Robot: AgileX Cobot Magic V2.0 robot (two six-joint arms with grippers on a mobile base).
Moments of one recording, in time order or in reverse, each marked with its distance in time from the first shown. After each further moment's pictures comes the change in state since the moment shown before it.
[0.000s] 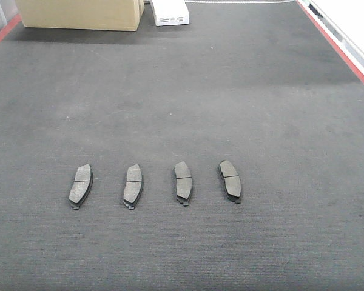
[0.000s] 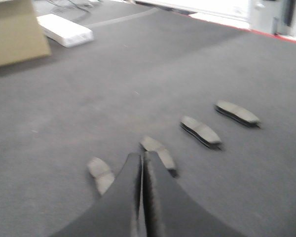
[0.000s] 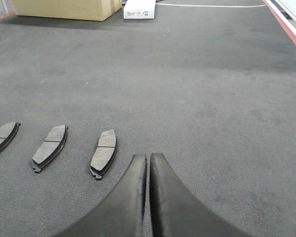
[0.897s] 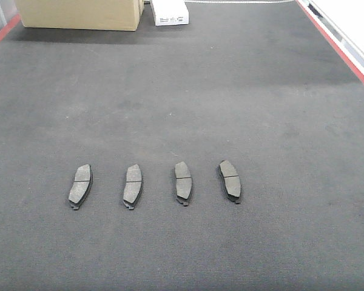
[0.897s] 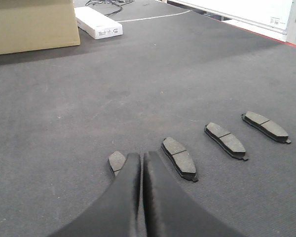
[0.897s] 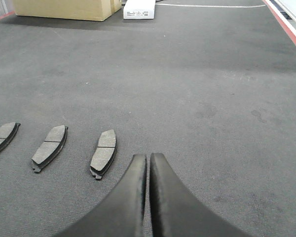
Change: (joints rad) left arm -0.054 0.035 0.000 0.326 0.020 -0.388; right arm 0.000 0.000 0.000 0.001 0.000 0.000
